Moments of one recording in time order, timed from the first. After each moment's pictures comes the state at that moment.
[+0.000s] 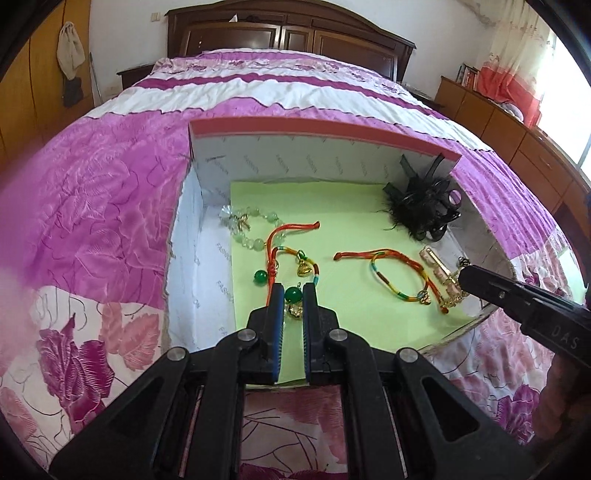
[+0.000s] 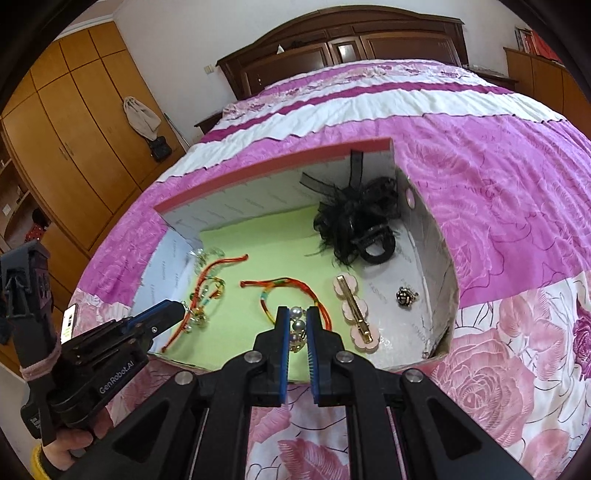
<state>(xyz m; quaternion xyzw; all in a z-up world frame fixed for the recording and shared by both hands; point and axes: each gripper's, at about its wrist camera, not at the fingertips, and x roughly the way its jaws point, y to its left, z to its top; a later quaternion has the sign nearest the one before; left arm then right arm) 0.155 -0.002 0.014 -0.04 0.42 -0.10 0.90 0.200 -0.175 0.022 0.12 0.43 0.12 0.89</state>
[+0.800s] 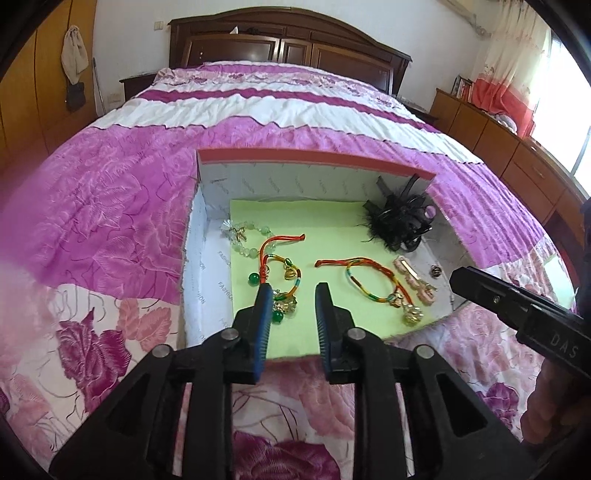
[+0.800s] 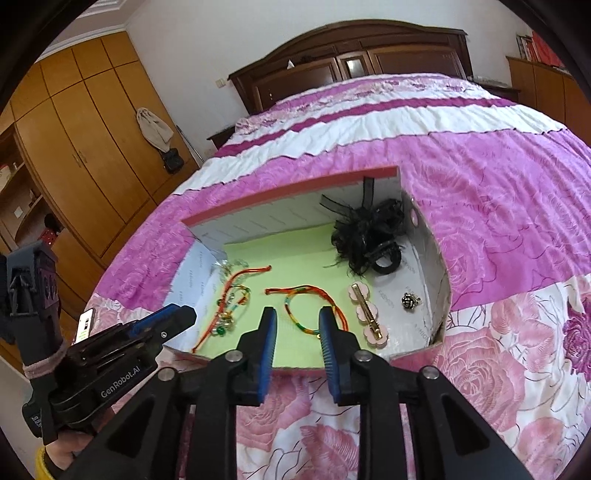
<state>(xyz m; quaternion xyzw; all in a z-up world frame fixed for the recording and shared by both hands) 0.128 0.000 0.049 -0.05 0.40 -0.11 0.91 0.172 -0.173 0.053 0.12 0.39 0.14 0.90</state>
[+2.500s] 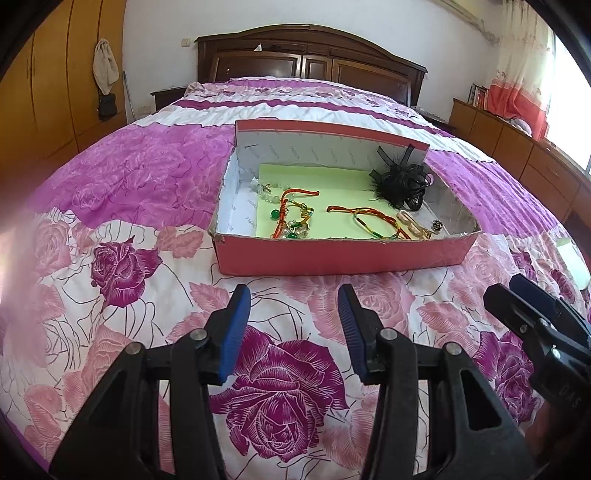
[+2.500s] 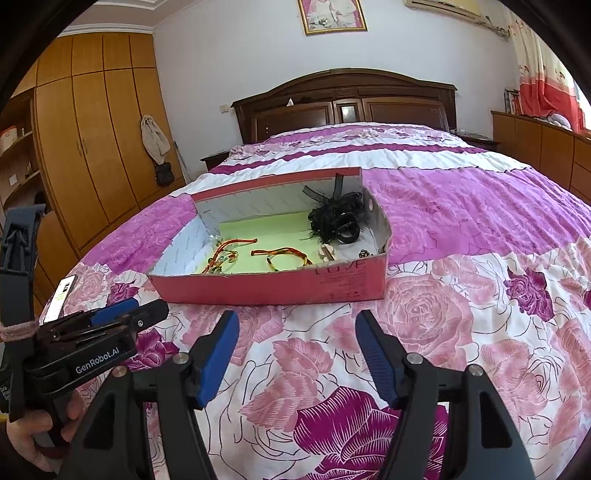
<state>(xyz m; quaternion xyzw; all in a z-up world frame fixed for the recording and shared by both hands) 0.049 -0.007 0.023 -0.04 0.37 -0.05 0.93 0.064 -0.174 0.029 0.05 0.31 0.09 0.95</state>
